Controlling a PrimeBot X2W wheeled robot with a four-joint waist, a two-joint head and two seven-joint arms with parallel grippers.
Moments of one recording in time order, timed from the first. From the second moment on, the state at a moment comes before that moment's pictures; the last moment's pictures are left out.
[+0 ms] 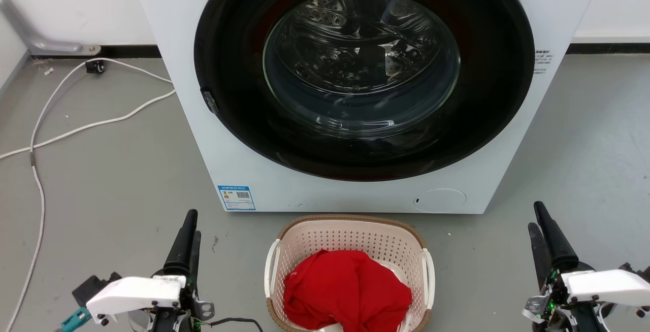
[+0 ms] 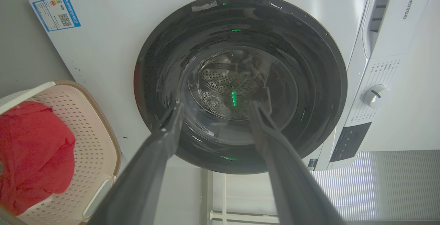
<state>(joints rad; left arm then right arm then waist) -0.08 0.05 0.04 0.26 -1.52 -0.13 0.04 -0.06 -0.06 -0.07 0.25 1.49 0.13 0.04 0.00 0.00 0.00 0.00</state>
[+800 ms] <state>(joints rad) -0.09 0.05 -0.05 0.20 -0.97 -0.12 -0.06 -0.03 -0.05 -0.06 0.12 0.85 0.13 -0.02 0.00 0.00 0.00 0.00</state>
